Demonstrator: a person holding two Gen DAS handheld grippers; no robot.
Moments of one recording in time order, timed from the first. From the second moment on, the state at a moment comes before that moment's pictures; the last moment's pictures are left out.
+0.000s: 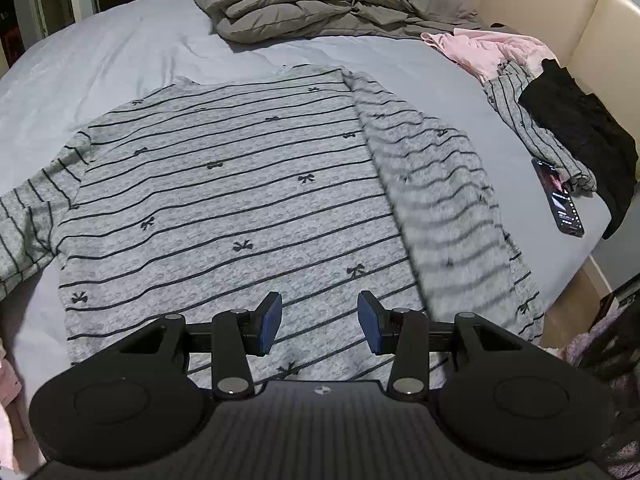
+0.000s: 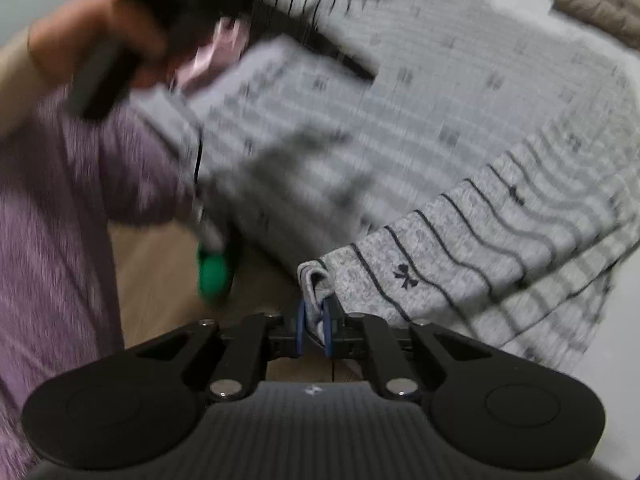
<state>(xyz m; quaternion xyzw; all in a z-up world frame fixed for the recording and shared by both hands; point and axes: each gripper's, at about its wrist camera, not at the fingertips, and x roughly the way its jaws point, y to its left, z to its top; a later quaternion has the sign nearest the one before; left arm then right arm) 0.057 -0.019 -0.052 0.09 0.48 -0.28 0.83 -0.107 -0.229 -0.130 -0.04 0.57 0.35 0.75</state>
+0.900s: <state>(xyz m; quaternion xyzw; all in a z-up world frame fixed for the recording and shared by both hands) 0.234 -0.188 -0.107 0.04 0.46 -0.30 0.84 0.066 -0.441 -0.105 -0.02 0.52 0.06 0.85</state>
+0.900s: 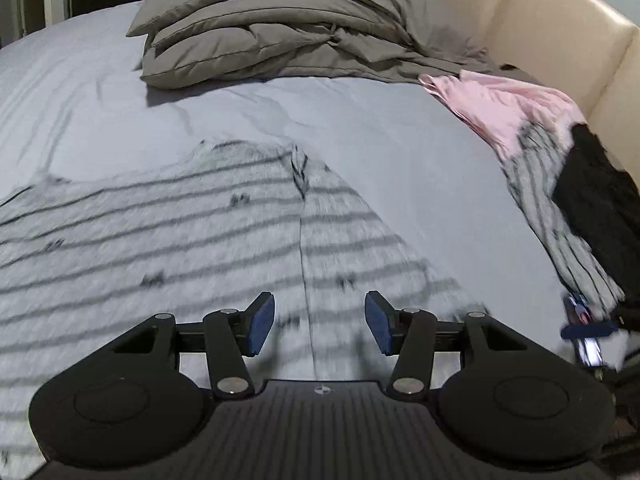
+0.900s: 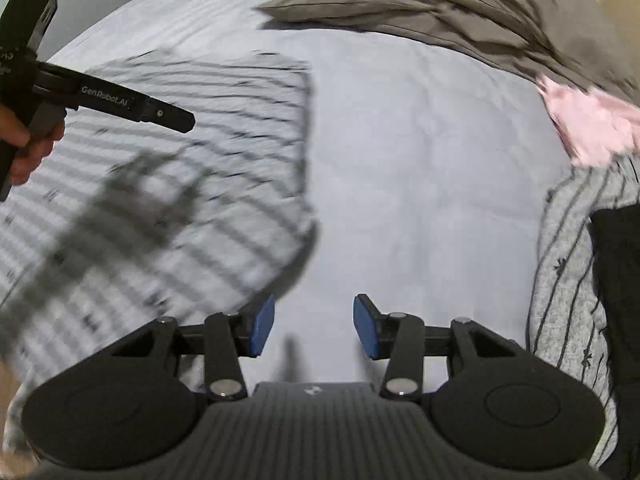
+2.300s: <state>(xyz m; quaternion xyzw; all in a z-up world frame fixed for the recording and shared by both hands) 0.299 -0.148 -0.133 0.01 0.48 -0.26 0.84 0.119 -0.375 -0.139 -0.03 0.45 0.19 0.87</state>
